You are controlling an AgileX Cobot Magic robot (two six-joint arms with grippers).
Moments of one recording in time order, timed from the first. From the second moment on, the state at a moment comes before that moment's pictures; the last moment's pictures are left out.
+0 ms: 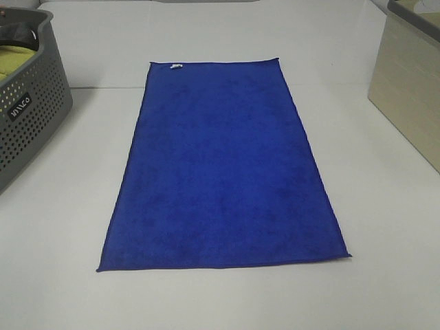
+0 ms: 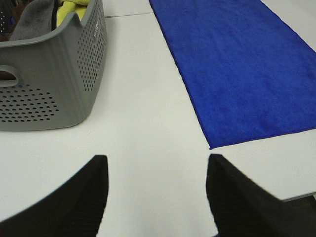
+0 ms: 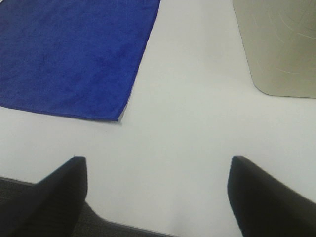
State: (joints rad) left arm -0.01 -0.01 -0.52 -0.18 1.08 0.15; right arm -0.01 0.00 -0.46 0.15 1.11 -0.15
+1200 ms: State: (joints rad) left arm -0.01 0.21 -0.54 -0.21 0.74 -0.09; right arm -0.01 0.17 -0.48 0.15 0.87 -0.11
